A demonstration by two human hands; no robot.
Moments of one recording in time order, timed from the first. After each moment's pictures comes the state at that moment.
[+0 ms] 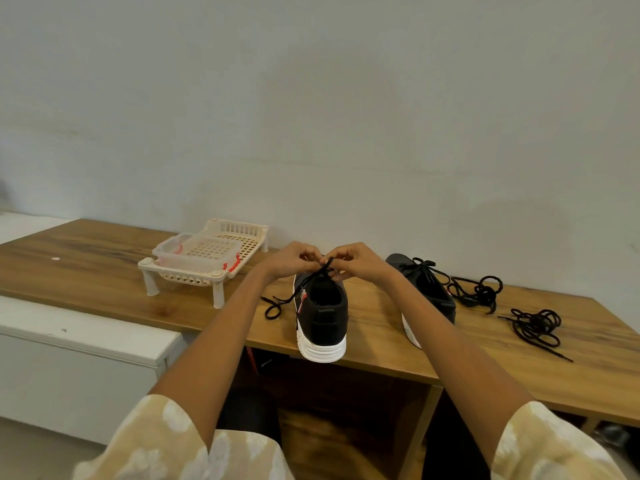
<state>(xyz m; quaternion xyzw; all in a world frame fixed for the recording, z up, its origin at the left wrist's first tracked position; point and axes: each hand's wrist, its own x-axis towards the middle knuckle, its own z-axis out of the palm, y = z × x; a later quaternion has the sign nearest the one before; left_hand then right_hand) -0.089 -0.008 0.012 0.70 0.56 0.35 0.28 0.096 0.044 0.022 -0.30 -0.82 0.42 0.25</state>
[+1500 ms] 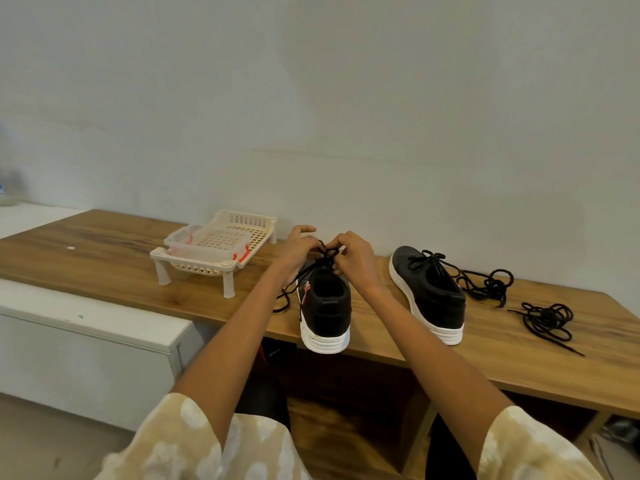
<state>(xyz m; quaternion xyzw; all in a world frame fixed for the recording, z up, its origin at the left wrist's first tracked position) -0.072 -0.005 -0.001 0.44 0.51 0.62 0.41 0.066 0.018 -0.003 -0.36 -0.82 0.18 0.41</state>
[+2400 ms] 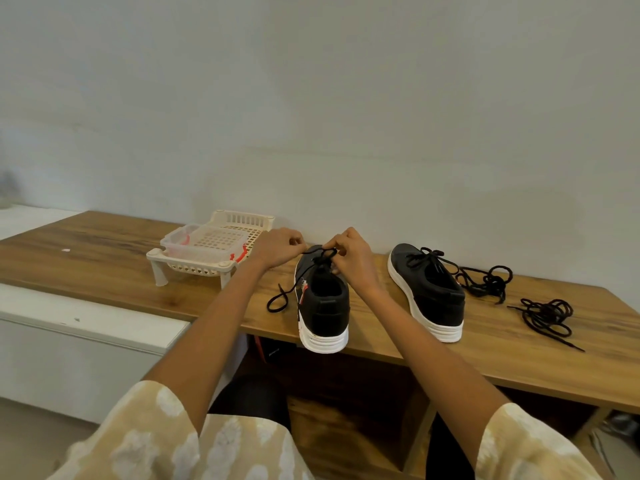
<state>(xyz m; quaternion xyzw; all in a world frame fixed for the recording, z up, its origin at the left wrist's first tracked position) -0.118 -0.007 0.005 0.66 0.70 0.29 0.03 0.066 0.020 -0.009 -0.34 -0.82 0.18 0.43</state>
